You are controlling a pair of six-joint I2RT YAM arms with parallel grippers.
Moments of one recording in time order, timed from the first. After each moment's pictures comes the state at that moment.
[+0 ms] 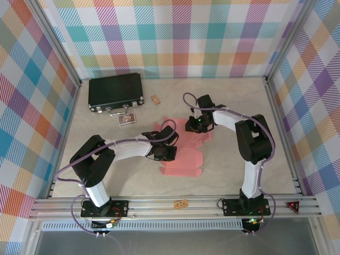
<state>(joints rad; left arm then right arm) -0.84 1.73 1.00 -0.47 0.07 -0.70 0.41 1.97 1.30 -0.51 -0.46 0.41</state>
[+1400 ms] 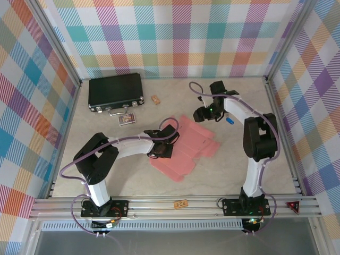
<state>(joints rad) -0.81 1.78 1.06 -0.55 -0.15 -0.60 0.27 1.99 1.53 -0.77 -0.37 -0.11</state>
